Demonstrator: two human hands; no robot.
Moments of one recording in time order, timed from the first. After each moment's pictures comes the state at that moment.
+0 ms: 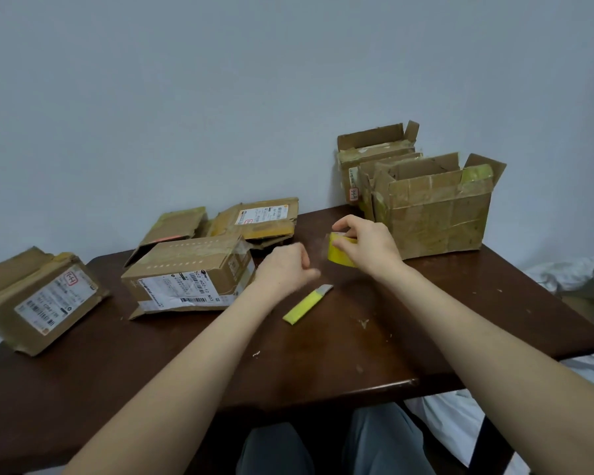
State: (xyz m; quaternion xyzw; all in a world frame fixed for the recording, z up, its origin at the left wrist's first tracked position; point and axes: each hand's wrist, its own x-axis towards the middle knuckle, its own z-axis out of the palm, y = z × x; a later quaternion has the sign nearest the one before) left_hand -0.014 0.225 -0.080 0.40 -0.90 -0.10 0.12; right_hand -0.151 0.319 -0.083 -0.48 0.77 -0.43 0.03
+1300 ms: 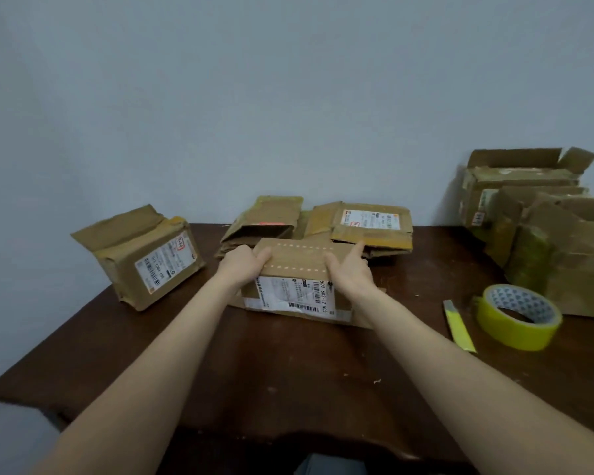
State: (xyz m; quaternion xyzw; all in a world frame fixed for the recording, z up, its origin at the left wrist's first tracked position) left_hand 0.195 0.063 -0.074 0.59 -0.78 -0.17 0.15; right_hand 0.027 0.160 -0.087 -0.38 0.78 -0.41 0.28
